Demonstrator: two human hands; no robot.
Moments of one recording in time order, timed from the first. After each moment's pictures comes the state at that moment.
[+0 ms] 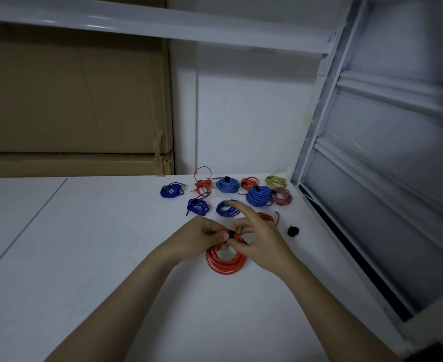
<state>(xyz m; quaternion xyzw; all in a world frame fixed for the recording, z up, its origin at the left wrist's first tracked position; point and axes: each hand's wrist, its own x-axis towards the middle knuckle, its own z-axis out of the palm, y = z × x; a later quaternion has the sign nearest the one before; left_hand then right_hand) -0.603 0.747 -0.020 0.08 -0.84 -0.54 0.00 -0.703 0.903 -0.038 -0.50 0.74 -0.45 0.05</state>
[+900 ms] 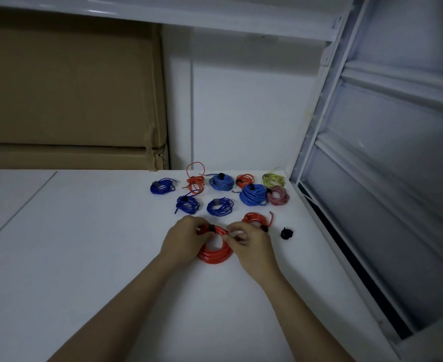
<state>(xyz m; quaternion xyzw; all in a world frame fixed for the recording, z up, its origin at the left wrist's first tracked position) -0.642 0.751 -0.066 0.23 -0.92 -0.30 0.11 -0.720 0.899 -0.079 -0.33 0.80 -0.51 0.04</state>
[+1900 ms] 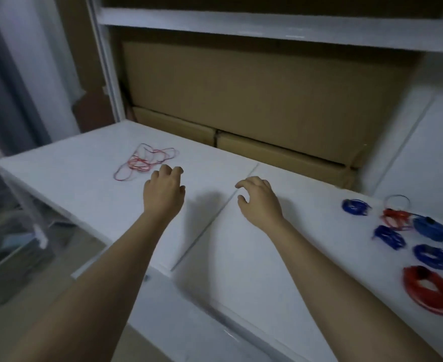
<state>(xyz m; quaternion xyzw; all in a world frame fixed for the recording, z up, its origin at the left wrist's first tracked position) -0.292 0.545 -0.012 0.56 -0.79 0.02 0.24 -0.501 0.613 -0.029 -0.64 0.70 -0.30 -0.01</state>
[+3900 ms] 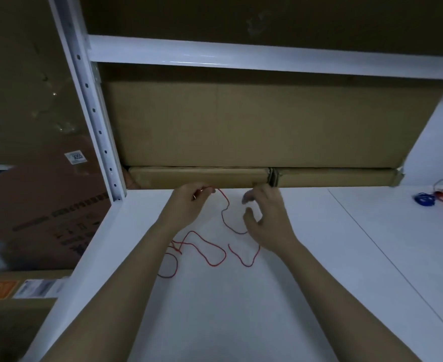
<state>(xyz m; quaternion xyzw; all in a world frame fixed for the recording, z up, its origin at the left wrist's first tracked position) -0.091 0.086 0.031 0.14 -0.88 -0.36 0.29 -0.190 0.269 0.020 -0.50 0.75 -0.39 -0.17</state>
